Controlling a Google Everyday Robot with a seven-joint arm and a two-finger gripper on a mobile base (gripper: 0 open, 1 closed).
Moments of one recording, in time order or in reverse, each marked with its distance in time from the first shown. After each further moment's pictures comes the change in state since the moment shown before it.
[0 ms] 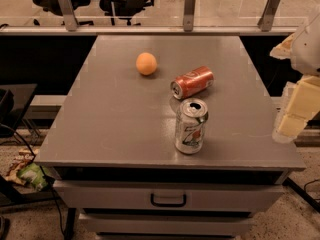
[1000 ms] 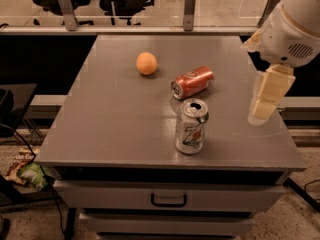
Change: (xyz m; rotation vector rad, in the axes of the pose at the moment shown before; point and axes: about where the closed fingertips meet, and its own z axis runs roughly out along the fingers) arm -0.032 -0.034 0.030 -0.032 -0.050 -0.097
